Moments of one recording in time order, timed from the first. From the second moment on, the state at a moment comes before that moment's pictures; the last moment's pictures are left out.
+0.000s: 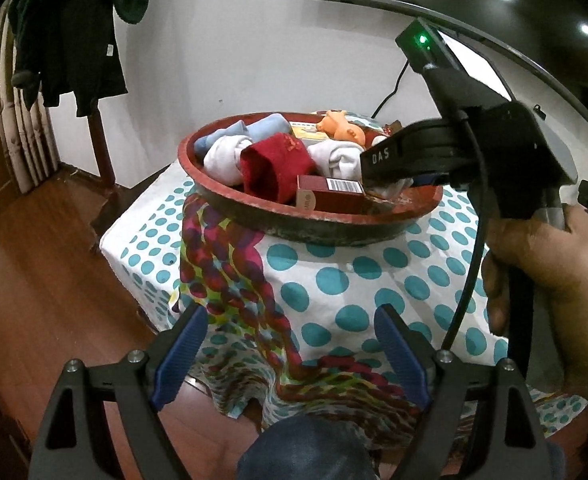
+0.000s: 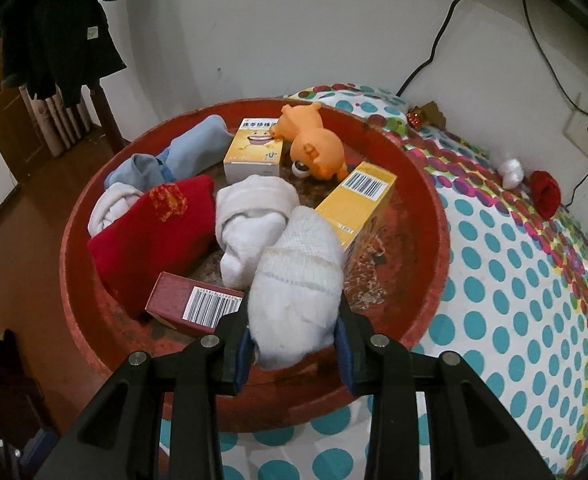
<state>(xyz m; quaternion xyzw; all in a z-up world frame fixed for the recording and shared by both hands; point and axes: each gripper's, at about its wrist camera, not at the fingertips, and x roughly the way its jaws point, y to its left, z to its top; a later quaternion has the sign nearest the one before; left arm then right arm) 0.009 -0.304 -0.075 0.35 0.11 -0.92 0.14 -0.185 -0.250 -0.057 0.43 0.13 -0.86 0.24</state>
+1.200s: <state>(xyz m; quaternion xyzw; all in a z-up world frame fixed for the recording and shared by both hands) 0.043 -0.277 -0.036 0.29 0.07 -0.93 0.20 -0.063 -0.146 -0.023 0.31 0.10 -0.94 0.10</state>
